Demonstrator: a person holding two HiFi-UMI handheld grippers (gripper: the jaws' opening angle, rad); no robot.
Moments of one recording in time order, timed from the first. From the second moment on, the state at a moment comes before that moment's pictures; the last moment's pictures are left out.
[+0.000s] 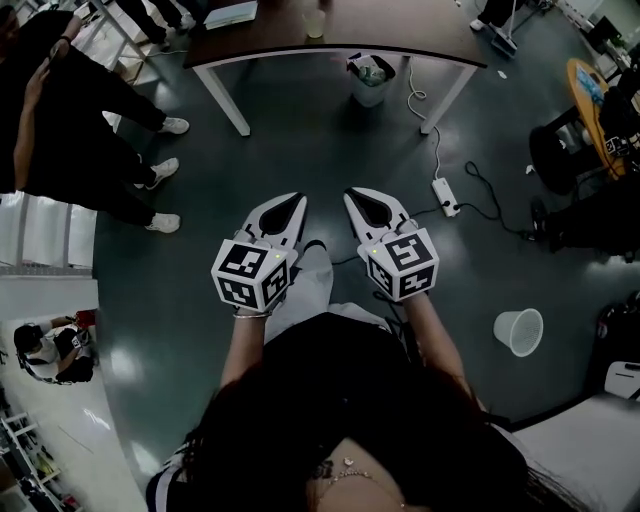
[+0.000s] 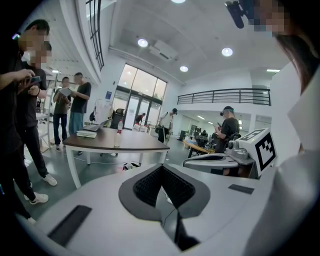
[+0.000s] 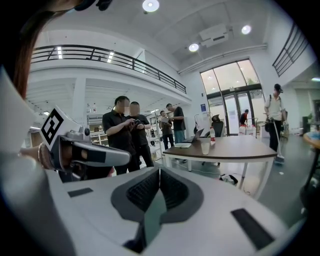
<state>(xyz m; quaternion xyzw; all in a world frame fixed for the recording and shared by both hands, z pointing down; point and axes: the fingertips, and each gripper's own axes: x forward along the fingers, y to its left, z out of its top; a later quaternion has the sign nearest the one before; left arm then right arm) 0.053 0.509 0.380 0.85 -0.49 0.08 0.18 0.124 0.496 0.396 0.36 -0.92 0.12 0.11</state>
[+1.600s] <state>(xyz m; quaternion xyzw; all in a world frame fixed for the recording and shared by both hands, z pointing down) -0.025 0.150 0.397 0.87 -0.46 0.08 0.19 0.043 0.135 0.399 0.39 -0.91 0.12 0.10</state>
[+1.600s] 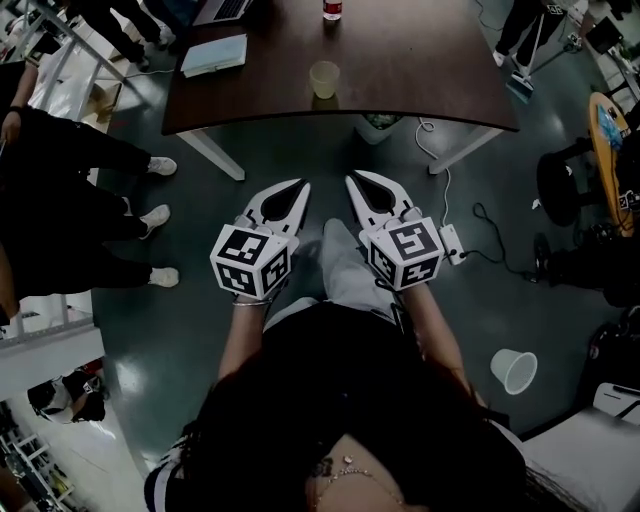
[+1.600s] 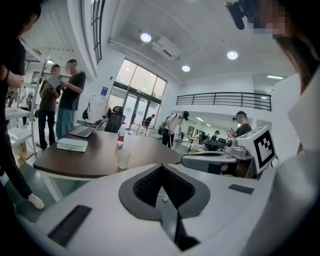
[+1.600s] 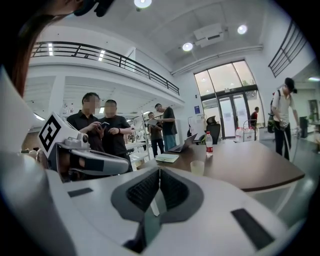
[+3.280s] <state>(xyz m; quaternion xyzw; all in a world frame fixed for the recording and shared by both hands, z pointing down) -0.065 -0.109 0.409 0.86 -0.46 0.10 0.21 -0.005 -0.127 0.412 0.38 -0.91 0.14 0.10</state>
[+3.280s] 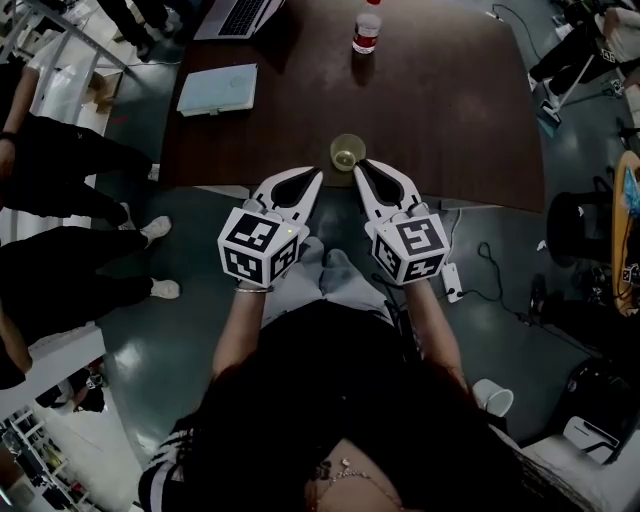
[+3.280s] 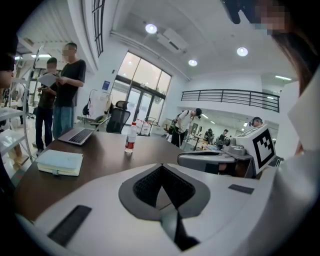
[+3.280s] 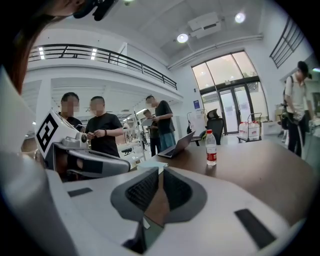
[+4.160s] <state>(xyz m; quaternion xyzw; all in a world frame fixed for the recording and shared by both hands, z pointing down) -0.082 -0.136 0.466 0.84 -0.45 0.13 0.27 -0.014 -0.162 0.482 0.38 -0.89 0.16 0.16</state>
